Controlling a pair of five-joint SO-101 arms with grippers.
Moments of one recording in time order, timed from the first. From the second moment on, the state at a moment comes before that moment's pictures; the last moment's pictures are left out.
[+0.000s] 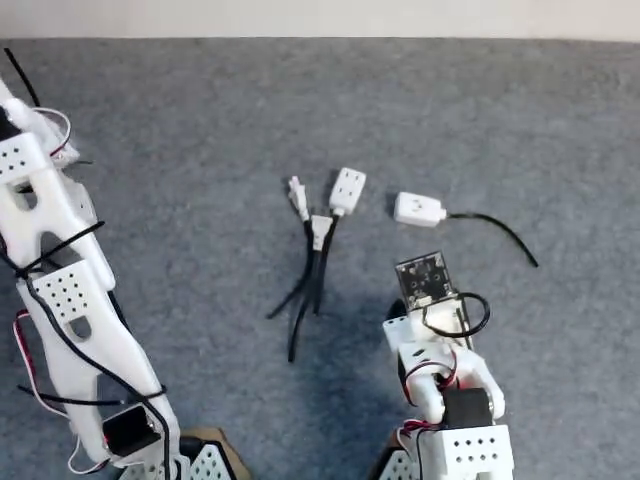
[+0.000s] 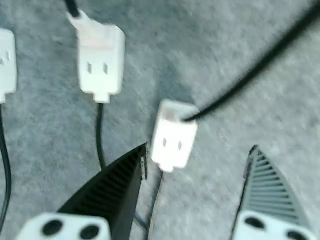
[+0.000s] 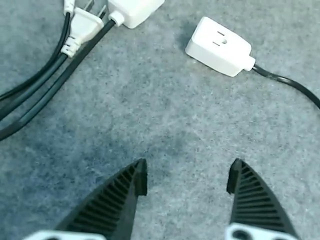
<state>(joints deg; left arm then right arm) -31.9 57.6 -83.2 101.1 -26.9 -10.8 -94.3 94.6 49.5 16.7</state>
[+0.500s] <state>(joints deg) 4.8 21.5 -23.9 90.6 -26.3 -10.8 -94.3 94.6 49.5 16.7</state>
